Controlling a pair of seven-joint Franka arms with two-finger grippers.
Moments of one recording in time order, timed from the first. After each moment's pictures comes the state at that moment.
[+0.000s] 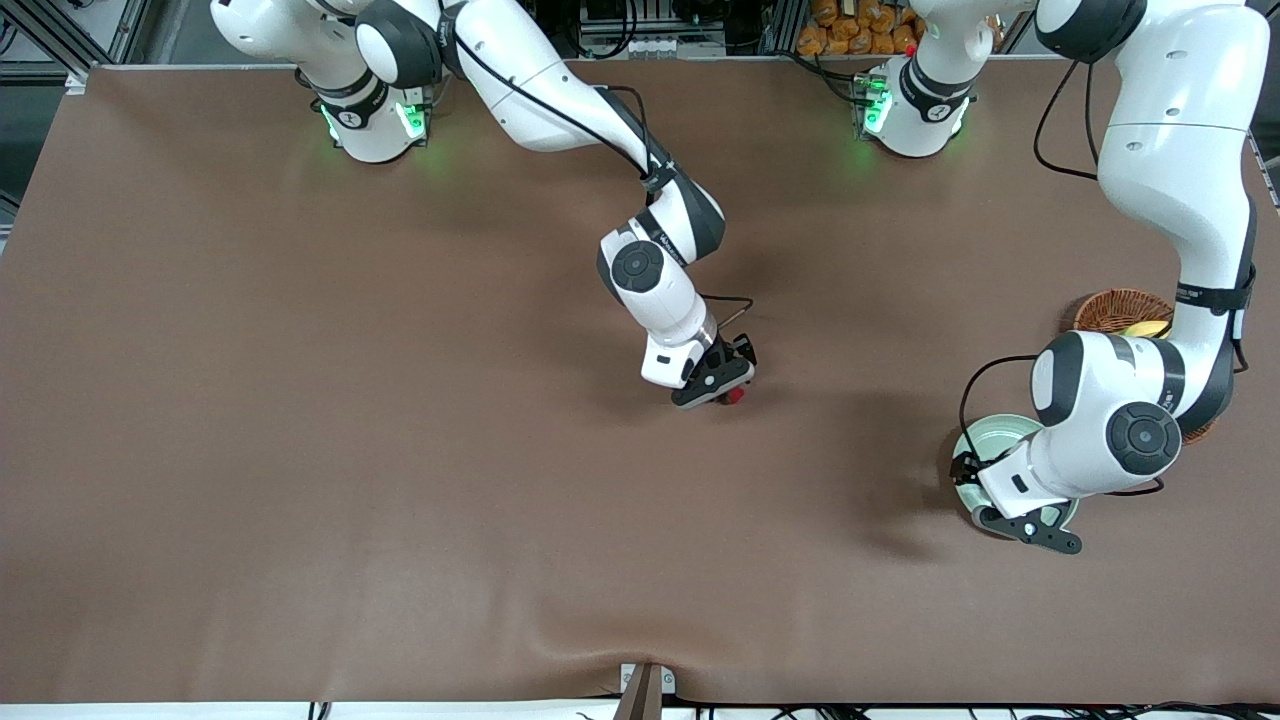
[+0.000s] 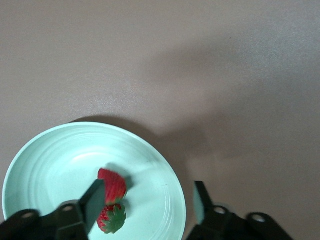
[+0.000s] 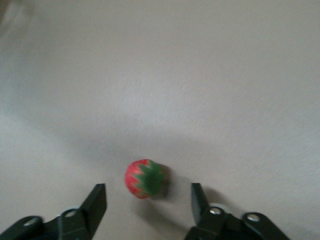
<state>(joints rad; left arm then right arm) 0.14 0.74 -0.23 -1.47 0.23 2.19 0.18 1.09 1.08 -0.35 -1.17 0.74 2.58 0.09</state>
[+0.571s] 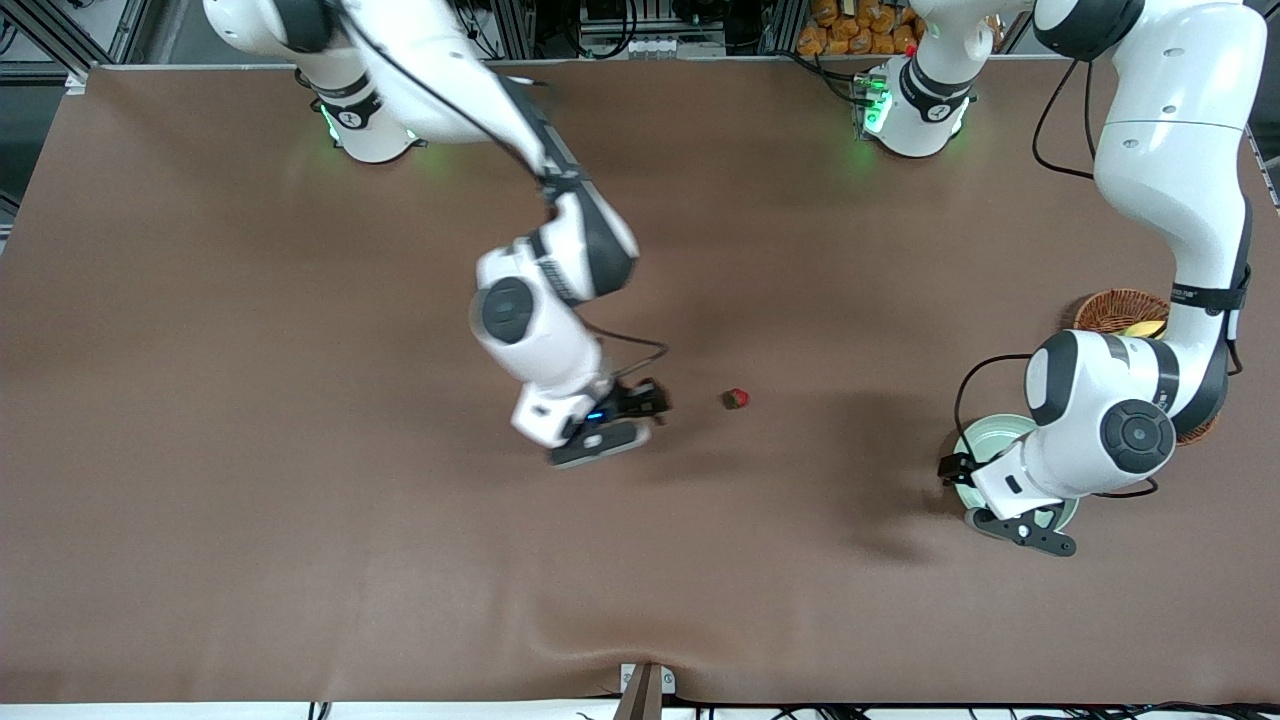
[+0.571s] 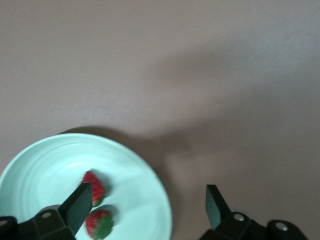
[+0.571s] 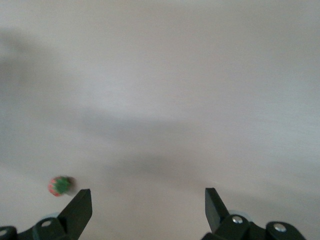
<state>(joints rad) 0.12 0.74 -0.26 -1.47 0.23 2.20 0.13 0.83 0.74 -0.38 -1.35 0.58 2.23 0.06</state>
